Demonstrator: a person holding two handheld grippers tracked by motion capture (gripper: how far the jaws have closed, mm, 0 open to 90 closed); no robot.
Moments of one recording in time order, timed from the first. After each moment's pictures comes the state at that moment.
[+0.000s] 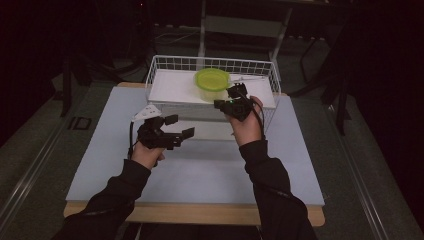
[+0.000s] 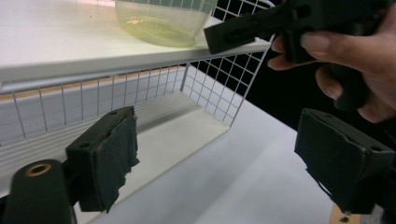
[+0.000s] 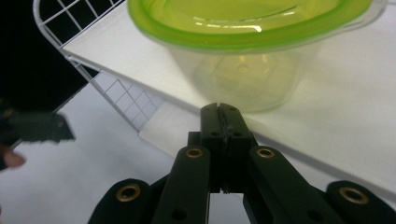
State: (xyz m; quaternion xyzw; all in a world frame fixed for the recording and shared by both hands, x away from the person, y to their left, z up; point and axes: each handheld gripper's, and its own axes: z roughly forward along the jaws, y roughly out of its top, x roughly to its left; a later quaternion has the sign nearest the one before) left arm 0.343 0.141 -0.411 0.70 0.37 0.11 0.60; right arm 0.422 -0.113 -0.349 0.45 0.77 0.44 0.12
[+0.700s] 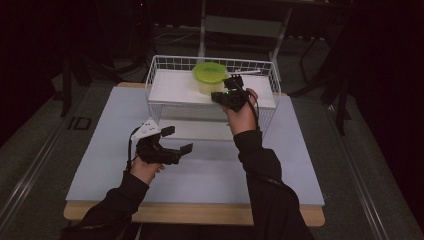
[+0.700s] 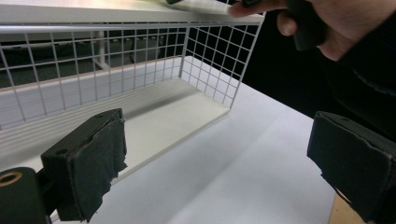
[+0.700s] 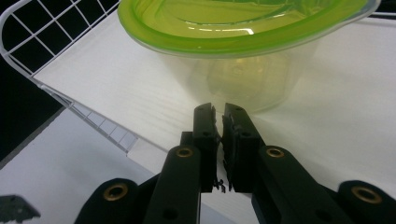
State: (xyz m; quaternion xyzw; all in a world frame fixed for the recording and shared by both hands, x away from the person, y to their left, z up) left arm 0.319 0.141 -0.434 0.72 0.35 0.13 0.59; right arm 0.451 -0.102 -0.349 0.46 0.76 0.43 0.13
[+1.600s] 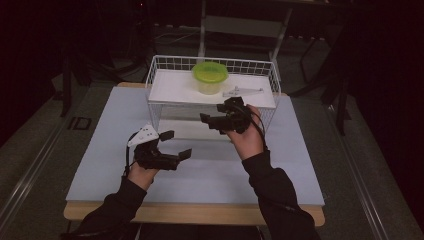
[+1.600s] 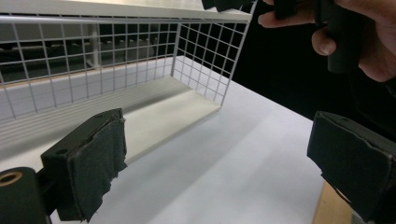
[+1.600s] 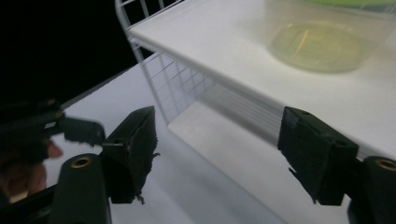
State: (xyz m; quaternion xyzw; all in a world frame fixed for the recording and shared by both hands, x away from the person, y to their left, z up) left arm 0.304 0.144 -0.437 0.72 0.33 0.13 0.60; right arm 0.386 -0.108 -0.353 0.35 0.80 0.47 0.13
